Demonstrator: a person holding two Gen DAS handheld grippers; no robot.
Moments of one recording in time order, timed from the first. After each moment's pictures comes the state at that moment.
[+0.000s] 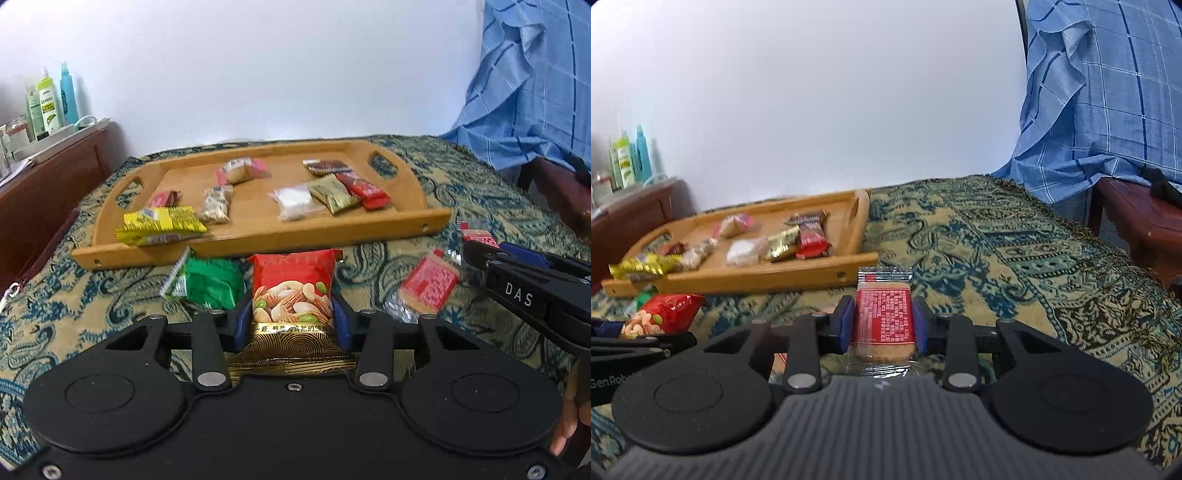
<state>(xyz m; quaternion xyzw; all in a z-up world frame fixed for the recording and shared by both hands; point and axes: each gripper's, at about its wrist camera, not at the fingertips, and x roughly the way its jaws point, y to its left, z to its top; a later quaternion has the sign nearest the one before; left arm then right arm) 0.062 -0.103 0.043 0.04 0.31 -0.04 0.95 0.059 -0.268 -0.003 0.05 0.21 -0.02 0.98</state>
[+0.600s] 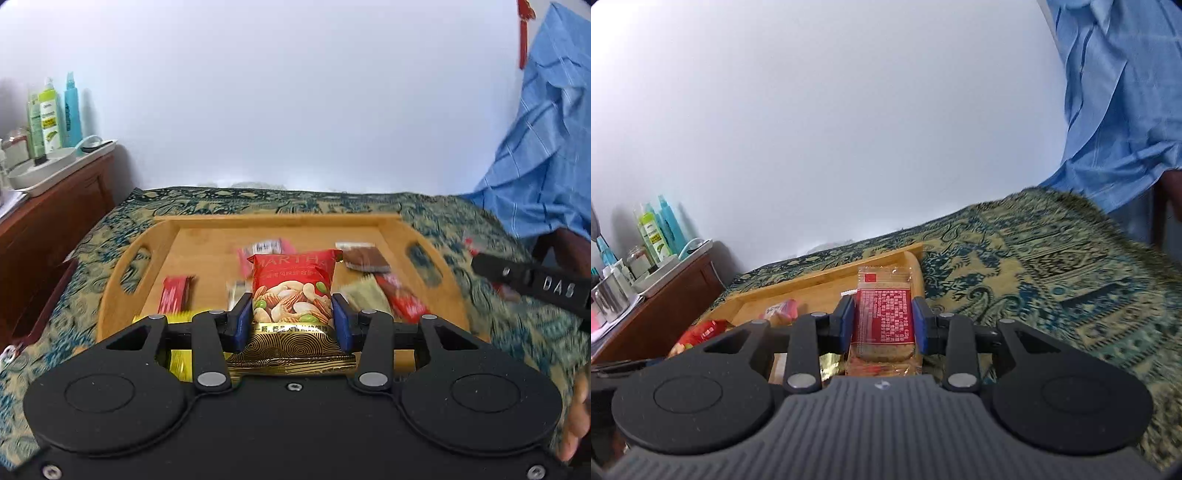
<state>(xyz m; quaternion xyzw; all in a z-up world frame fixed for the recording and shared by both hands) 0.164 -0.071 0.098 -0.01 0.30 -0.03 0.95 0.156 -0.285 0.055 0.16 0.21 0.06 0.96</state>
